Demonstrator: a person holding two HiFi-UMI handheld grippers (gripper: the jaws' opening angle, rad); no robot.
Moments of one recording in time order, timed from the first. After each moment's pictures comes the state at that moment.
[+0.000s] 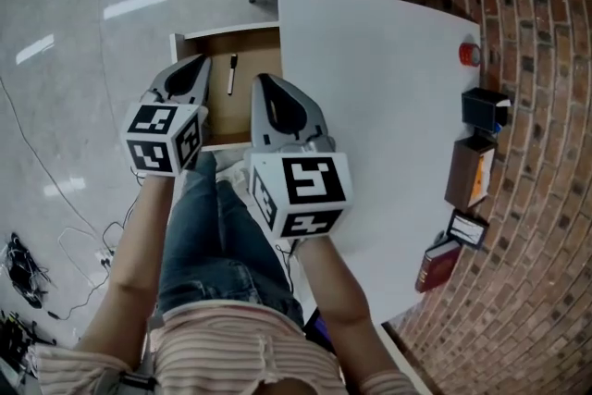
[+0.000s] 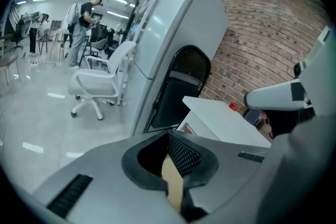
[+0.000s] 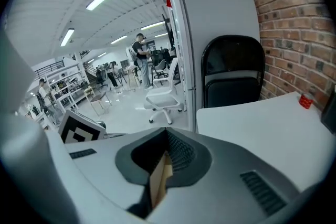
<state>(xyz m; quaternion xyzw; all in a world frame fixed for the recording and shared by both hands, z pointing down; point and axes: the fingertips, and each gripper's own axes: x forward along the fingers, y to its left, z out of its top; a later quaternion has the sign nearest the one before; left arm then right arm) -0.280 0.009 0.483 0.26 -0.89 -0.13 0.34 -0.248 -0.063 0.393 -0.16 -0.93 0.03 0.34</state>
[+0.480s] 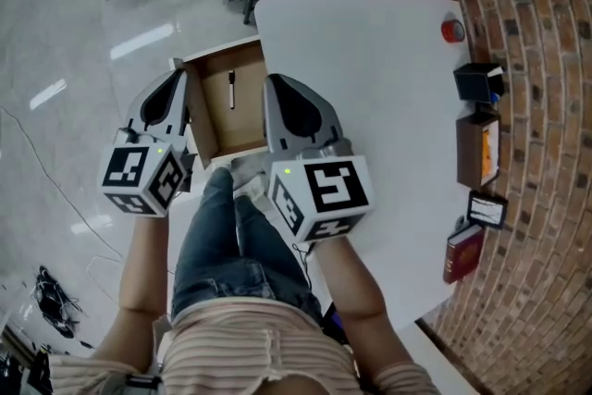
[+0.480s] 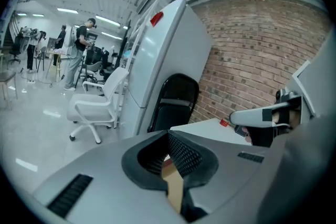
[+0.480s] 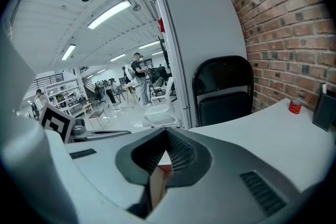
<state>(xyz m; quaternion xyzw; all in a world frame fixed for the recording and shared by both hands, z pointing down) -0.267 0.016 0.365 0.28 -0.92 -0.11 0.24 -0.234 -0.102 0.323 -0.14 -0.95 0.07 0.25</state>
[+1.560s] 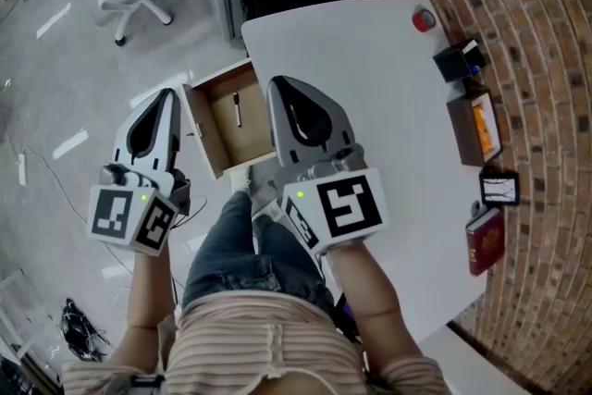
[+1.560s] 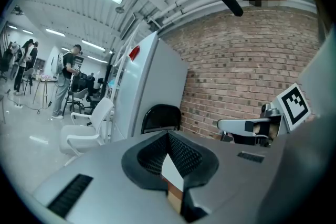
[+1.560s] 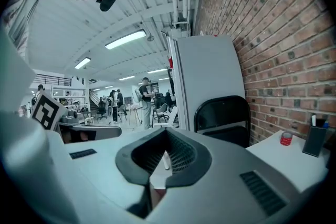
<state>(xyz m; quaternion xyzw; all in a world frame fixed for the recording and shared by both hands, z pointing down) -0.199 -0.001 0.221 0.33 -0.94 -0.08 0.11 -0.173 -0.129 0.208 -0.16 -0.98 0.04 0.09</state>
